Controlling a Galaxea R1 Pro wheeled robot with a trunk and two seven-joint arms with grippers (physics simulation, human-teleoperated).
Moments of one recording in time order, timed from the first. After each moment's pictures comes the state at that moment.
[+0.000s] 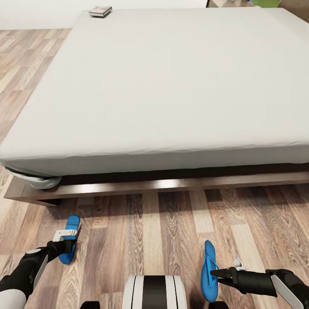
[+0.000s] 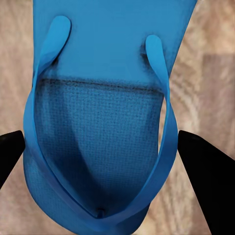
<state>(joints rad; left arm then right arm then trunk) -0.54 0.24 0.37 -0.64 -0.21 0.24 -0.37 -0.41 -0.48 0.33 -0.67 -0.70 0.78 1.00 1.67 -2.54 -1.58</state>
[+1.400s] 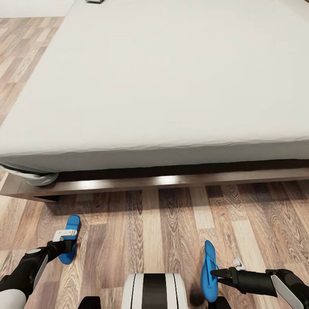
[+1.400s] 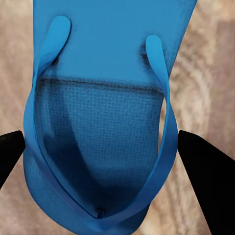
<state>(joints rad) -0.54 0.24 0.37 -0.64 -0.22 0.24 -0.37 -0.41 -0.48 0.33 -0.67 -0.70 0.78 1.00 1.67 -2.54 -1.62</state>
